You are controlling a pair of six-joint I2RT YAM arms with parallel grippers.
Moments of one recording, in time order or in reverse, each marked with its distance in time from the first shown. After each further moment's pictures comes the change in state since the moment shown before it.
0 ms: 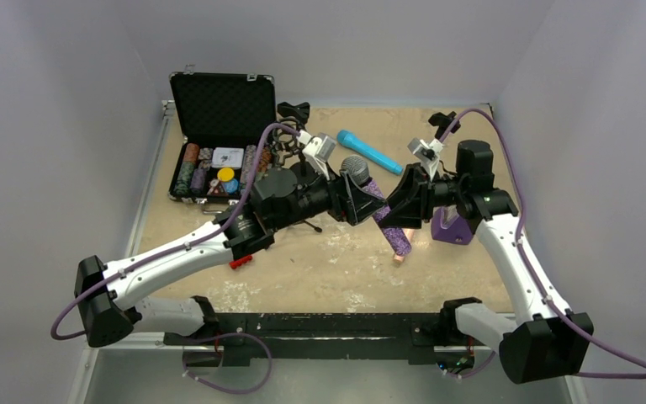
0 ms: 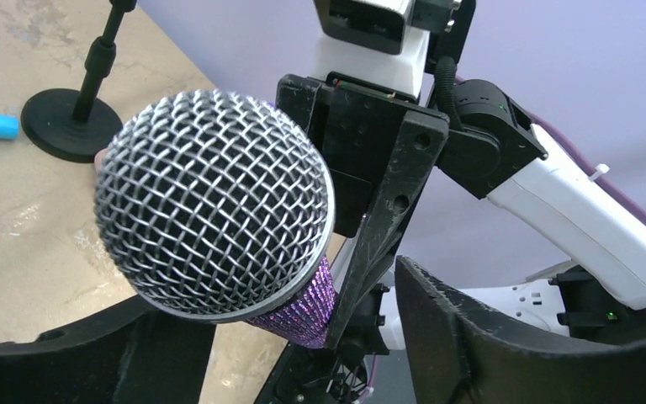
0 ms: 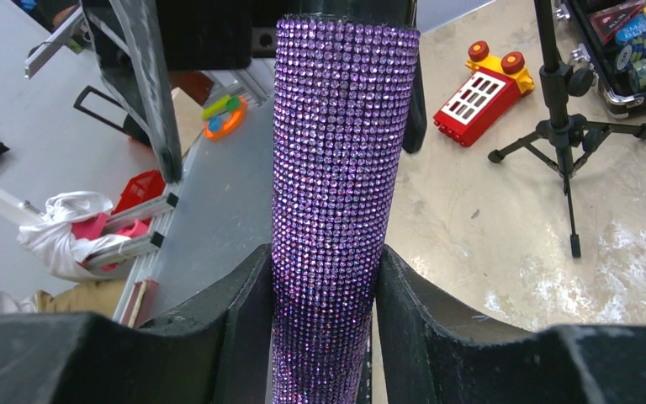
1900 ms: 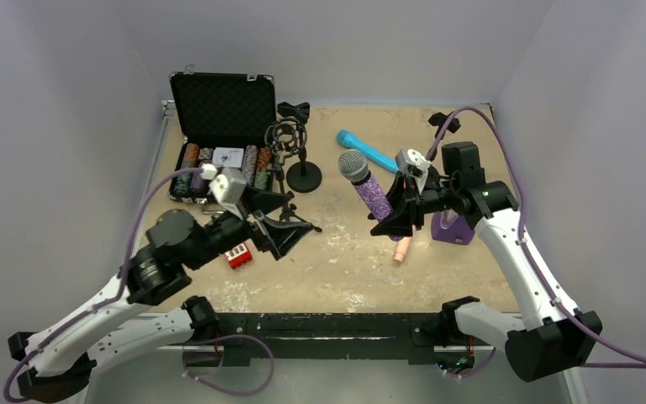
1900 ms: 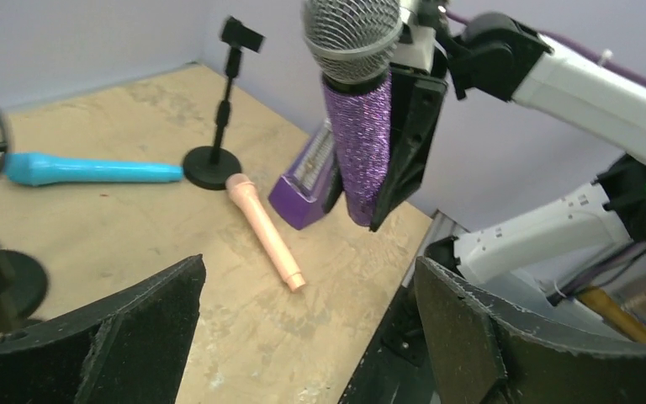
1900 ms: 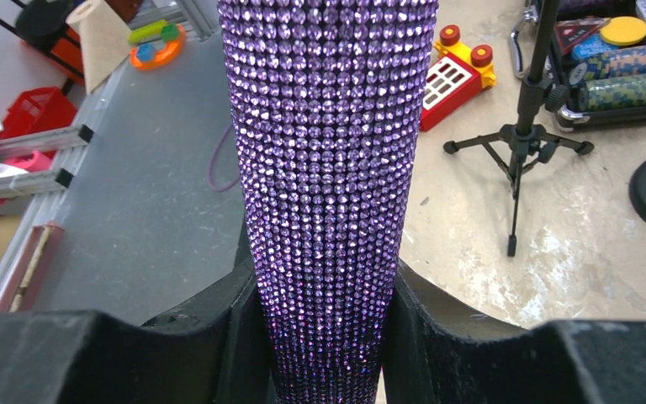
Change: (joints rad) left arm 0.042 -0.590 -0.174 -0.314 -0.131 0.324; right arm 0.116 0.025 0.151 -0.391 0.168 -0.500
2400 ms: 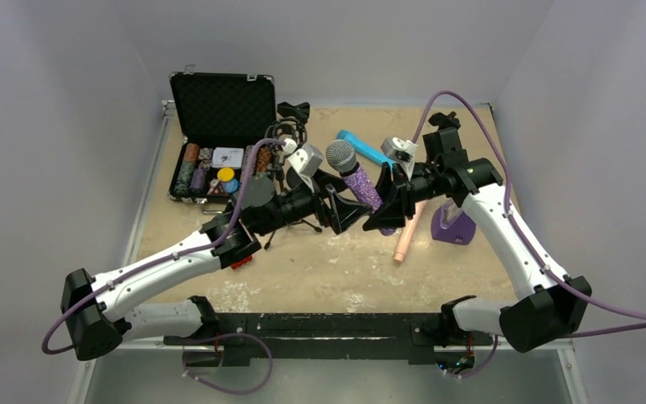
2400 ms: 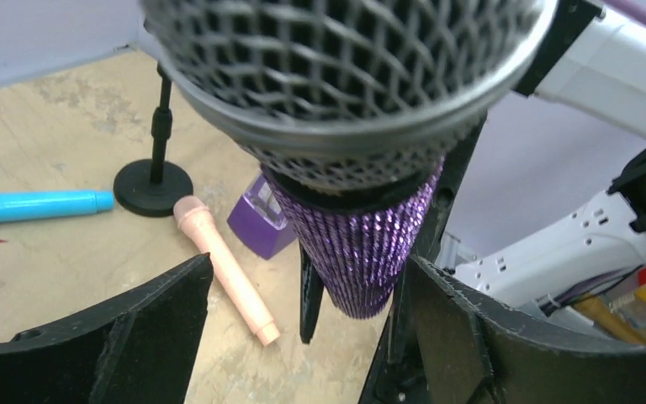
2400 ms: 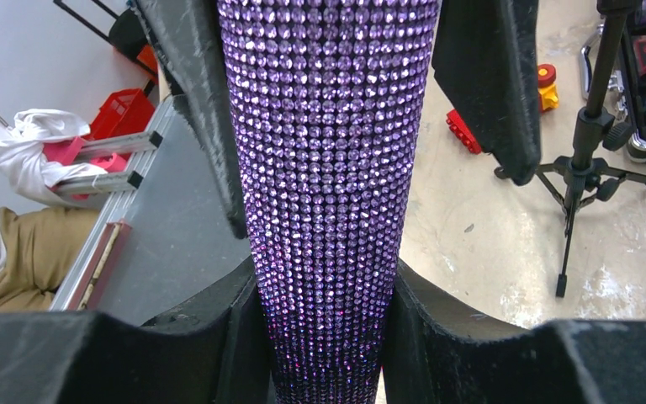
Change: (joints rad) left arm -0.002 0.494 0.030 0.425 0.171 -0.031; right arm 0.069 0.183 0.158 -0.125 -0.085 -0.047
